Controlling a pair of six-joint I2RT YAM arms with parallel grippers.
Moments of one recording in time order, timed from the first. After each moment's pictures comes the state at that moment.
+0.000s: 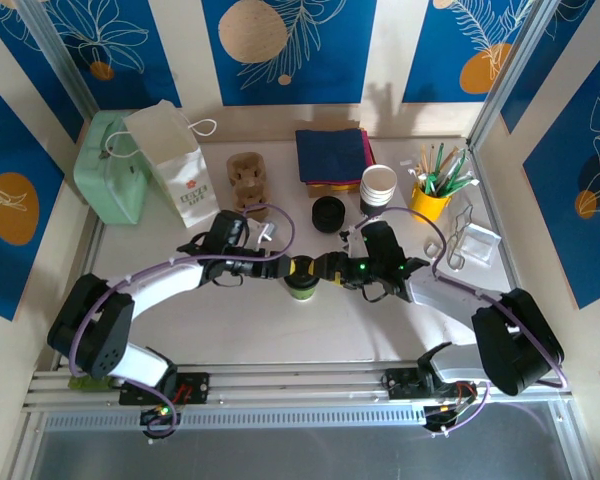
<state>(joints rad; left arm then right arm) -0.56 1.45 0.78 -0.14 0.63 -0.47 0.51 1.30 0.59 -0.03 -0.62 0.77</state>
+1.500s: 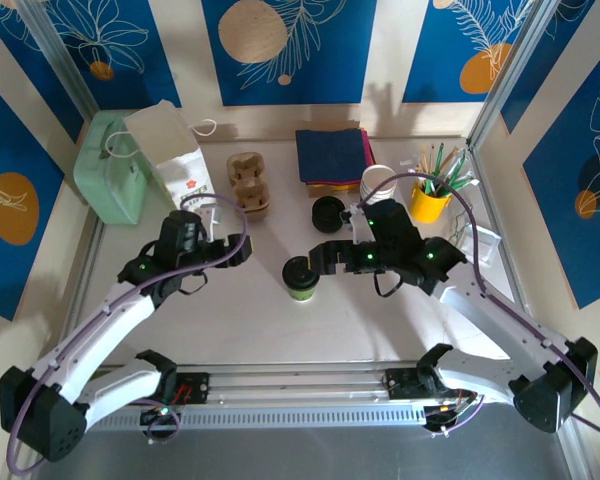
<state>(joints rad) -0.46 0.97 0.80 -0.47 0.12 -0.47 0.67 1.09 1.02 -0.70 -0.33 0.55</state>
